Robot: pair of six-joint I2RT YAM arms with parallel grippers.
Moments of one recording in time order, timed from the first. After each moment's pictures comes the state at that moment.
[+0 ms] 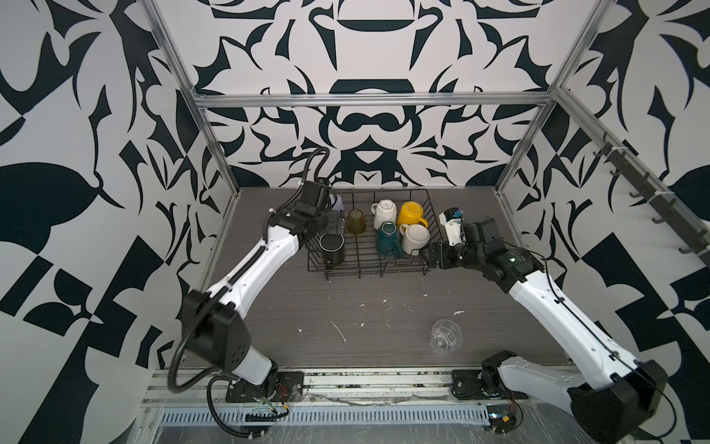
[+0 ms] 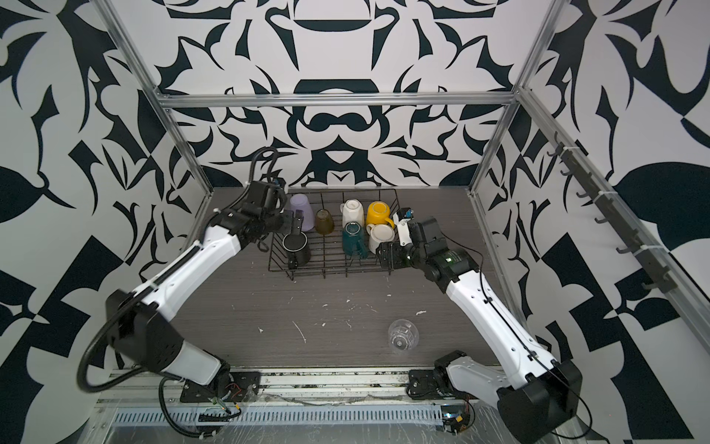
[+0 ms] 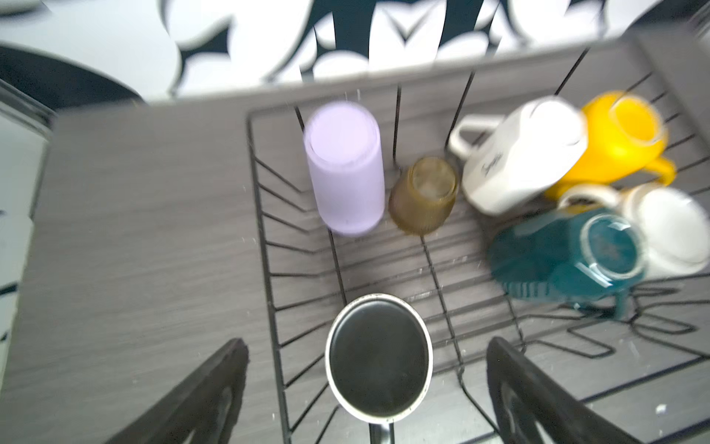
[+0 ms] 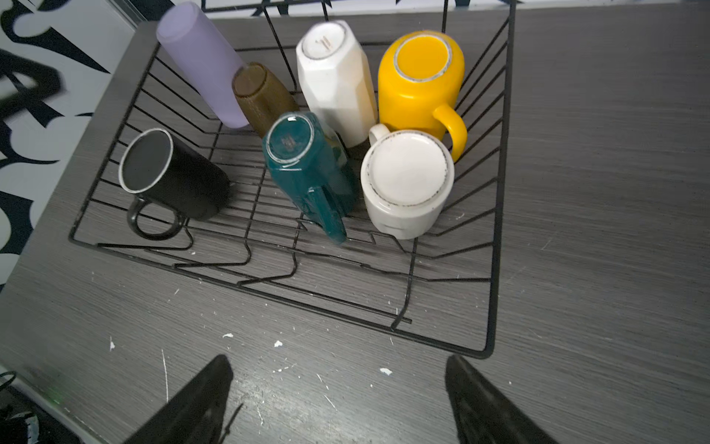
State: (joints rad) left arm -0.48 1.46 1.34 -0.55 -0.16 -0.19; right arm 0.39 1.13 1.07 -0.74 -0.13 0.26
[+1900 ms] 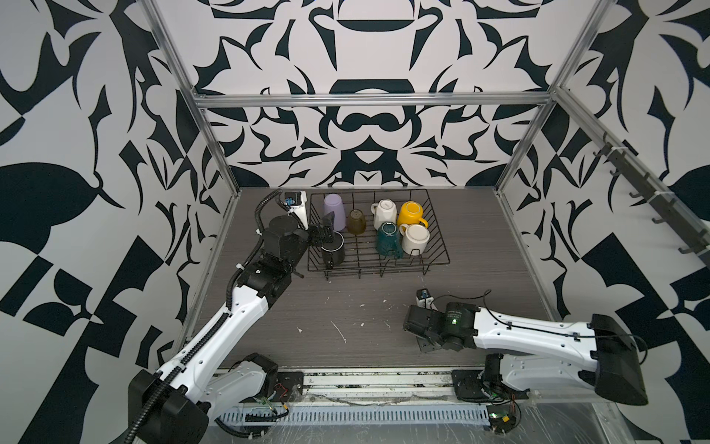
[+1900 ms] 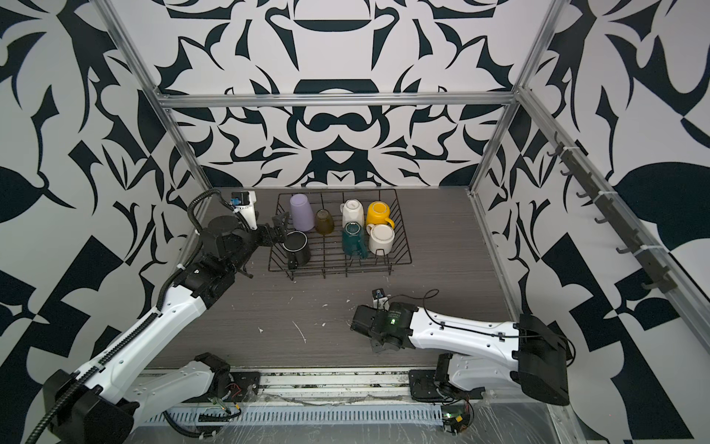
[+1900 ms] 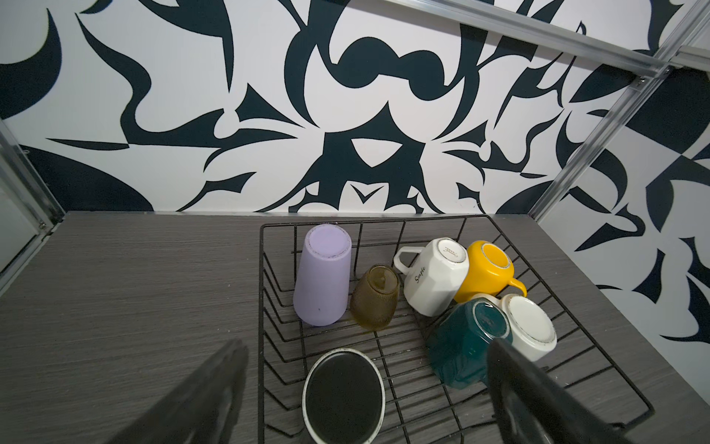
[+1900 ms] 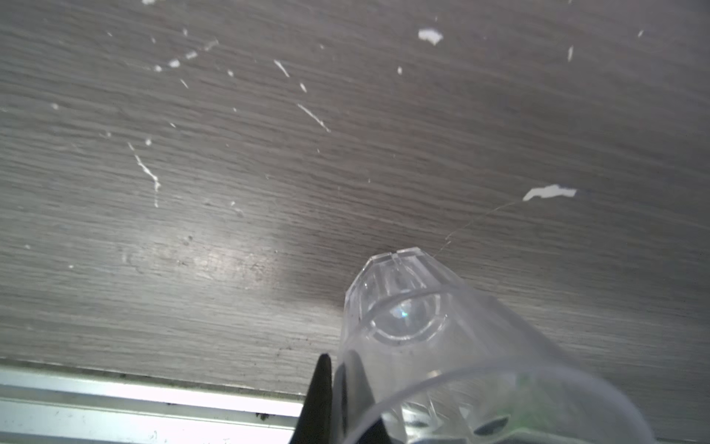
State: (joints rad) left arm -0.48 1.06 0.91 -0.06 -0.14 -0.26; right arm 1.16 1.18 0.76 -1.02 0.25 0.94
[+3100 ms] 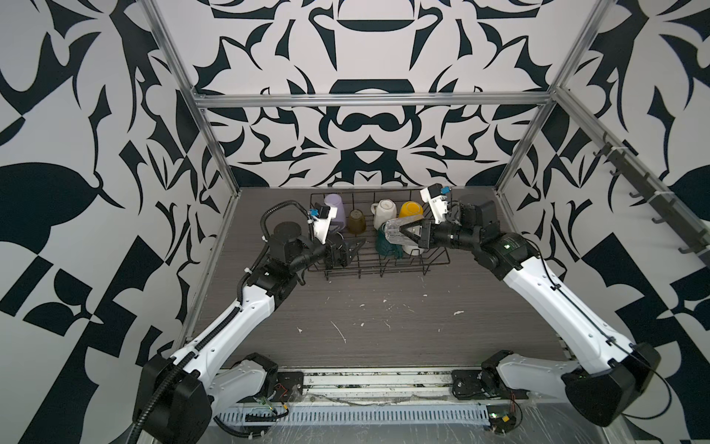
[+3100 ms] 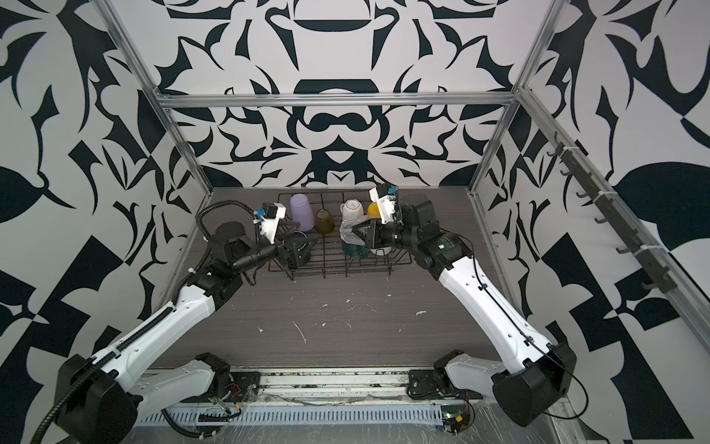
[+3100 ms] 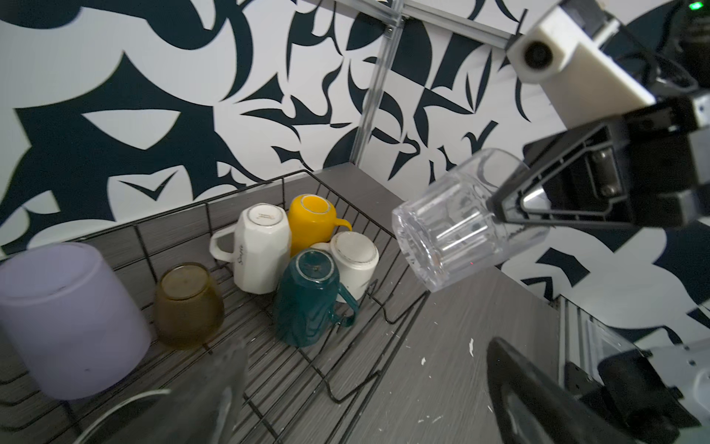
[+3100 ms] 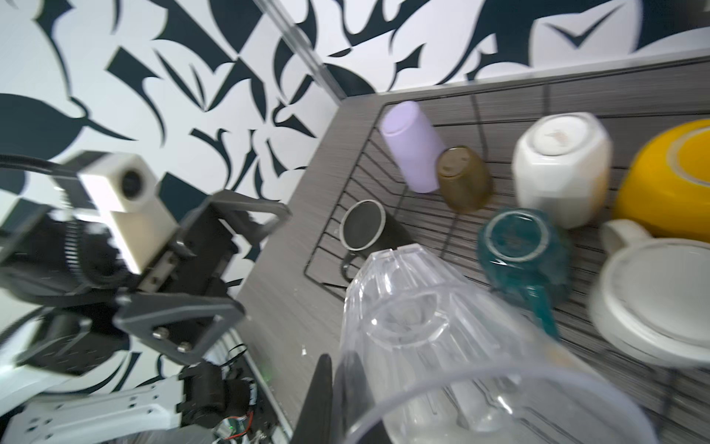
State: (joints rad) left arm -0.48 1.11 0.76 0.22 0.55 -0.21; right arm 0.47 1.23 1.25 -0.48 -0.56 0.48
